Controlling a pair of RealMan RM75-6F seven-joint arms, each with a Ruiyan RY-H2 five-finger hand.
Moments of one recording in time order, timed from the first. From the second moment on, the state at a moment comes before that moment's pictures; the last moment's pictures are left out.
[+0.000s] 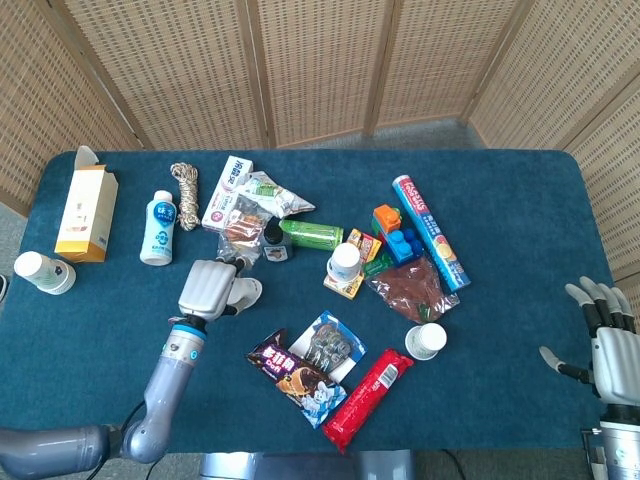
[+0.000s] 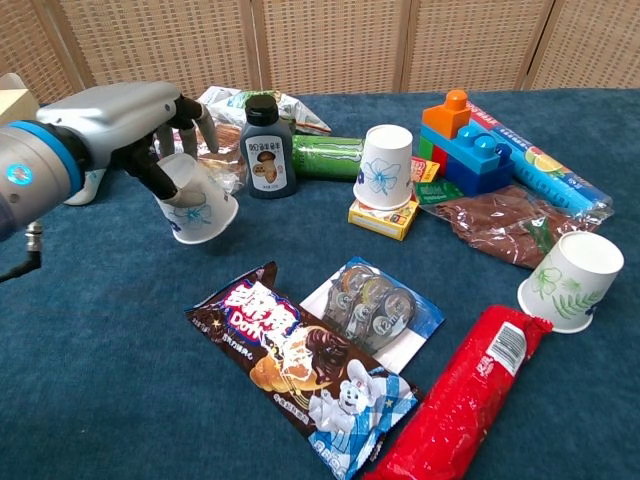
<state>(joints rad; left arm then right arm) -0.65 -1.68 -0.27 -1.68 0.97 1.21 0.78 0.04 -1.12 0.13 -1.70 -1.43 1.53 0.08</state>
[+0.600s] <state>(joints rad) -0.71 -1.72 -0.27 -1.65 0.88 1.21 0.80 0.04 -1.12 0.13 -1.70 -1.43 1.52 0.09</state>
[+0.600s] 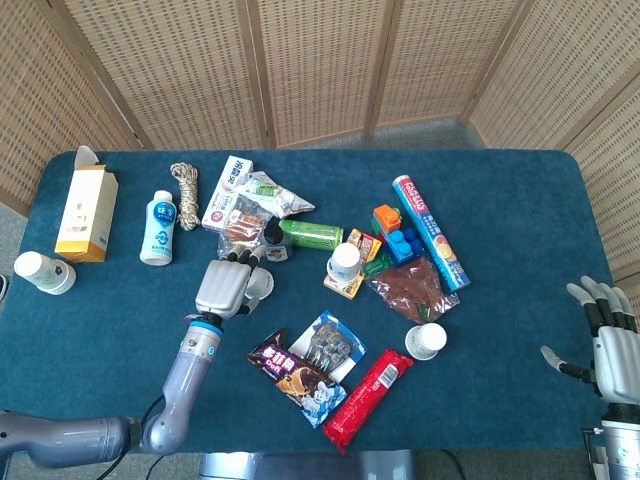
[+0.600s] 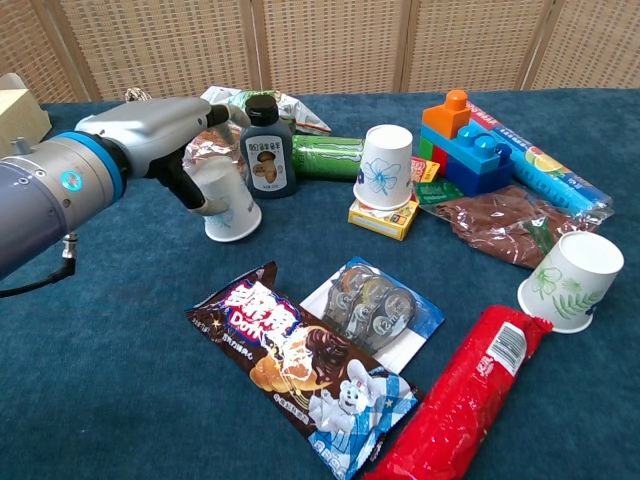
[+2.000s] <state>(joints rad) -0.27 -1.00 0.12 -1.97 1.53 1.52 0.29 0.05 -1.13 0.09 -1.73 -1.49 1.52 -0.02</state>
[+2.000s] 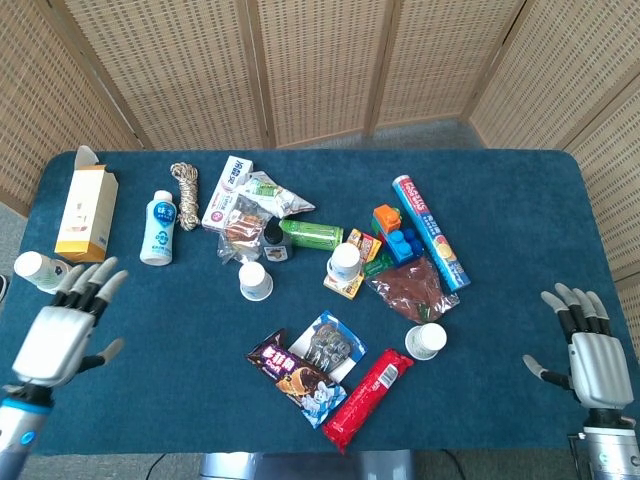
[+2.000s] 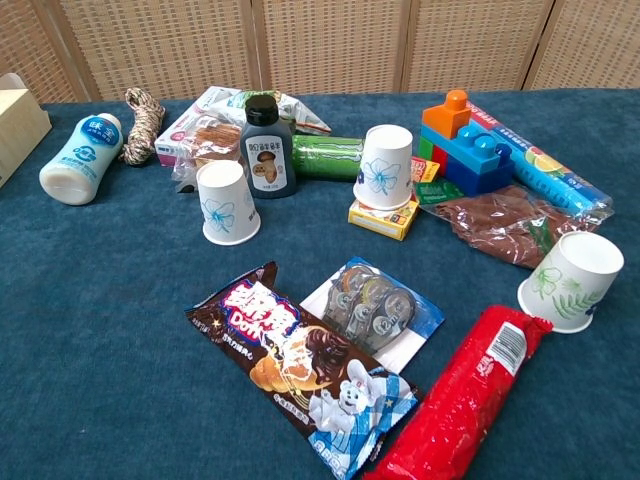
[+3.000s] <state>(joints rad) -0.08 -0.81 0.15 -1.91 1.62 1.60 -0.05 0.18 -1.17 0.10 -1.83 -1.51 1.34 -0.15</state>
